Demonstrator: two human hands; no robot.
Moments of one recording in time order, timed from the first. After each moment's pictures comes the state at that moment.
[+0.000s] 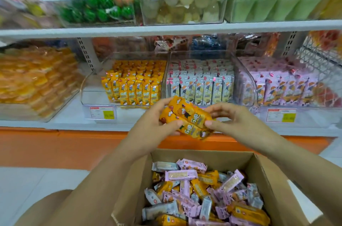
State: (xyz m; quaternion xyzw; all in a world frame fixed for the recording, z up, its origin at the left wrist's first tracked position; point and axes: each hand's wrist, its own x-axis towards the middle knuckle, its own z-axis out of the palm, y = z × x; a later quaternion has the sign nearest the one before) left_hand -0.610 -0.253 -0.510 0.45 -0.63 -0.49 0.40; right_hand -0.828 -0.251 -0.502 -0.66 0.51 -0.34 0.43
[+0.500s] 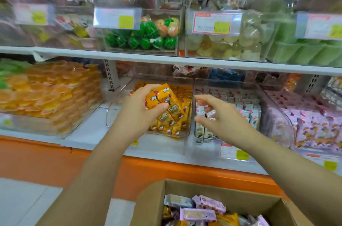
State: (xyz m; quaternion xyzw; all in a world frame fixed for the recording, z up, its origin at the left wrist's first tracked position) left_hand -0.515 -0.312 -0.457 0.52 -0.68 -0.21 0.48; right_hand -0.731 -0.332 -0.462 -0.81 0.49 -0.29 0.13
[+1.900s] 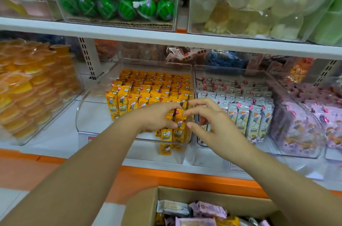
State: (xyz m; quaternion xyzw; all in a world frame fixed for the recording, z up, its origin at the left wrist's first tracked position) left_hand -0.537 -0.455 -0.532 0.50 -0.81 -0.29 0.06; right_hand -0.723 -0.390 -0.531 -0.81 0.45 -0.33 0.19
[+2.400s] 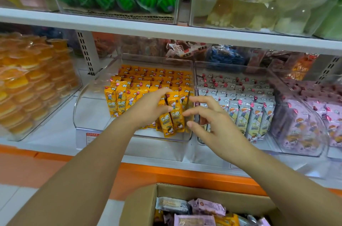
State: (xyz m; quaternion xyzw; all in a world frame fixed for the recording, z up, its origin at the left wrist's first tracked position) left_hand -0.524 -0.456 -0.544 0.54 -0.76 -0.26 0.26; right_hand -0.724 -0.387 -0.538 -0.82 0.45 -0.32 0.18
